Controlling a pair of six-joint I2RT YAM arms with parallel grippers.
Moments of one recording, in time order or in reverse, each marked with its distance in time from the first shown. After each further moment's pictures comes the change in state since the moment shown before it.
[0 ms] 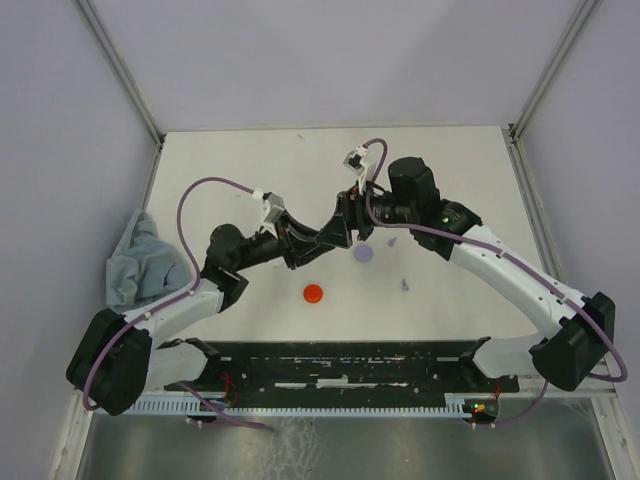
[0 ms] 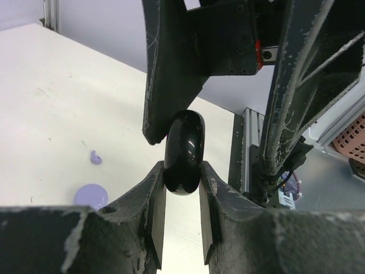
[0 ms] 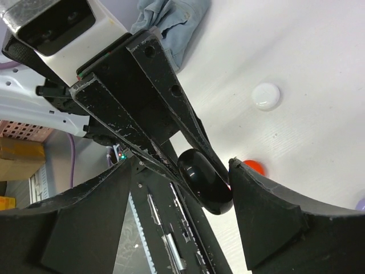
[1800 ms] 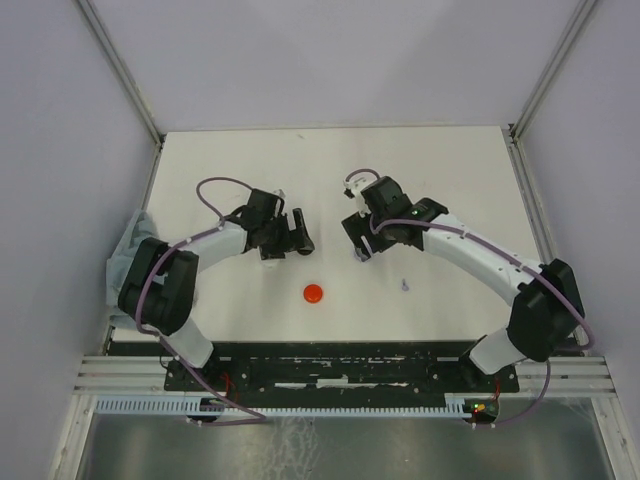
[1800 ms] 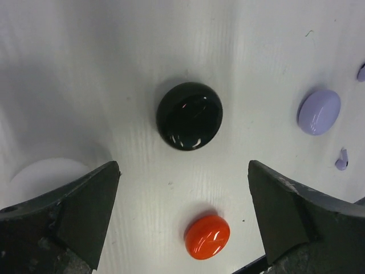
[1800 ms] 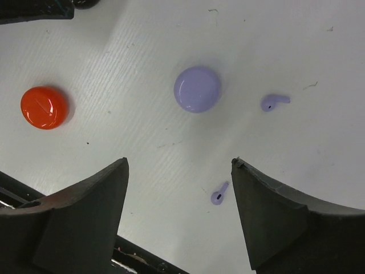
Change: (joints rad) left arm 0.138 0.504 0.435 -1.092 -0.476 -0.130; right arm -0.006 0.147 -0.055 -0.357 0.653 -0.275
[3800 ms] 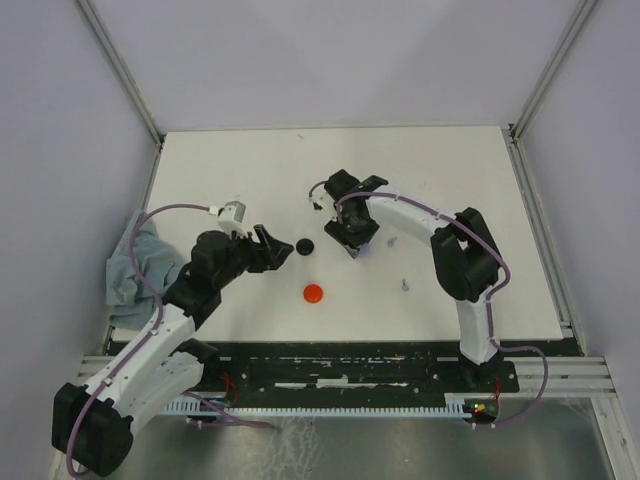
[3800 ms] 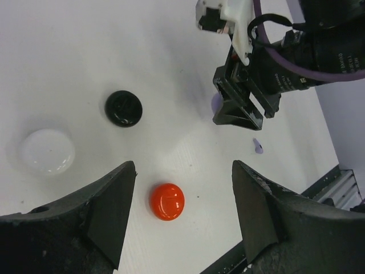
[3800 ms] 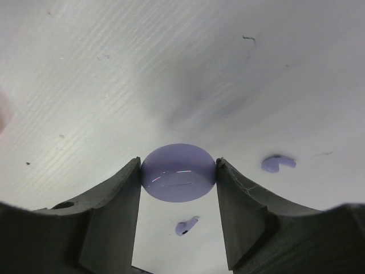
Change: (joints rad) left arm -0.016 -0.883 -0.426 0.140 -0.083 0.017; right arm -0.001 0.595 0.447 -0.263 -0.028 -0.325
